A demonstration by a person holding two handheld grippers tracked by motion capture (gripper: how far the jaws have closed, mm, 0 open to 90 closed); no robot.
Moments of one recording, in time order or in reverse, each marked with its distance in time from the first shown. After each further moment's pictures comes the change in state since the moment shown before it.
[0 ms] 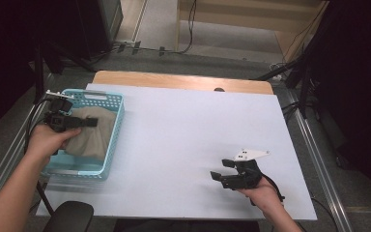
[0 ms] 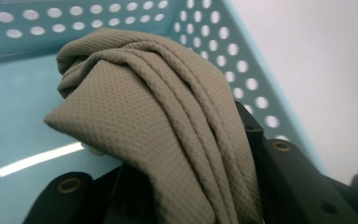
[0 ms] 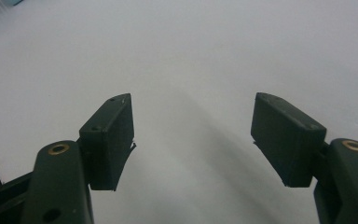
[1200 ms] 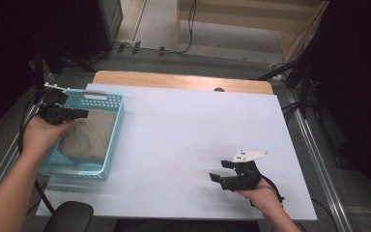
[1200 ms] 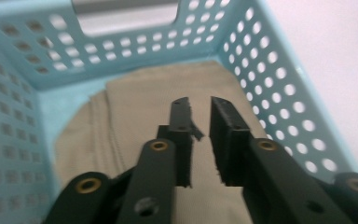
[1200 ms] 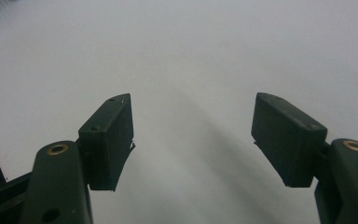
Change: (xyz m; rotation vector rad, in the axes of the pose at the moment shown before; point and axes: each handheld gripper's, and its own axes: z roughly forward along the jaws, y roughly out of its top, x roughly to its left) left arm 0.000 0.013 -0.007 -0.004 0.184 0.004; right arm 0.004 0.000 0.001 0.009 0.000 -0.013
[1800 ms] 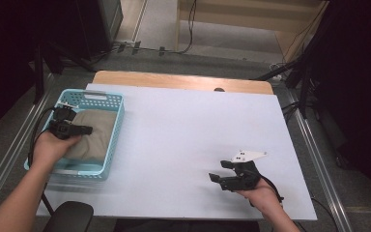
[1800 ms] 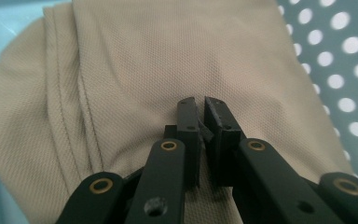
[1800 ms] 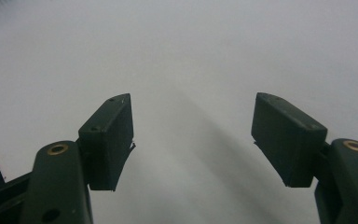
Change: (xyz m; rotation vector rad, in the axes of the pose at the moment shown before) left arm 0.006 -0.034 0.035 0.103 -0.011 -0.016; right arm 0.001 0.000 0.001 0.004 0.001 -0.004
